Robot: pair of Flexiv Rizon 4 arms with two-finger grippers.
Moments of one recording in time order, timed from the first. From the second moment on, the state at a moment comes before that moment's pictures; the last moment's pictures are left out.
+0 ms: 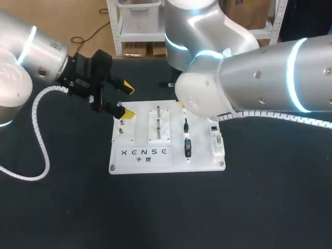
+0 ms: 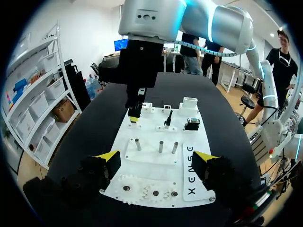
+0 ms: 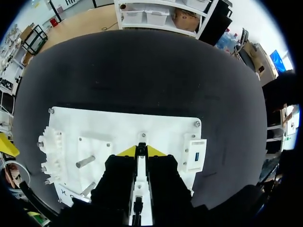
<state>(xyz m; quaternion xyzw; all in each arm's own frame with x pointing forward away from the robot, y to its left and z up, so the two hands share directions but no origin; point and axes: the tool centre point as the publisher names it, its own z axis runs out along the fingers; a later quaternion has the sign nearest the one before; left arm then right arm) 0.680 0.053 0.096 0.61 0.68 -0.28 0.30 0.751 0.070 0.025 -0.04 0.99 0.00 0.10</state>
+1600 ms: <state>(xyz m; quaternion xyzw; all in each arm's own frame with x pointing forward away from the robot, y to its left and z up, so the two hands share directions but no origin) 0.680 0.053 0.096 0.61 0.68 -0.28 0.30 0.723 -0.015 0.036 0.02 0.99 -0.02 0.14</state>
